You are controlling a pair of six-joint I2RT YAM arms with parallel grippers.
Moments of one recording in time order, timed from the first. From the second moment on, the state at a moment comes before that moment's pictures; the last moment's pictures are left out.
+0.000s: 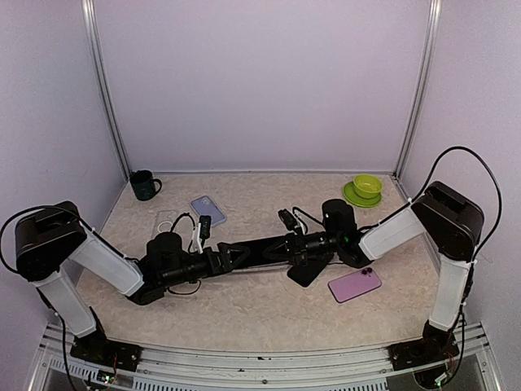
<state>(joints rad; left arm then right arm) -0.85 1.67 0.42 1.05 0.15 -0.86 0.72 1.92 0.84 0.80 -0.92 1.05</state>
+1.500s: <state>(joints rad) -0.89 1.68 0.45 1.13 0.28 -0.91 0.75 1.87 0.81 0.87 -0.99 0.87</state>
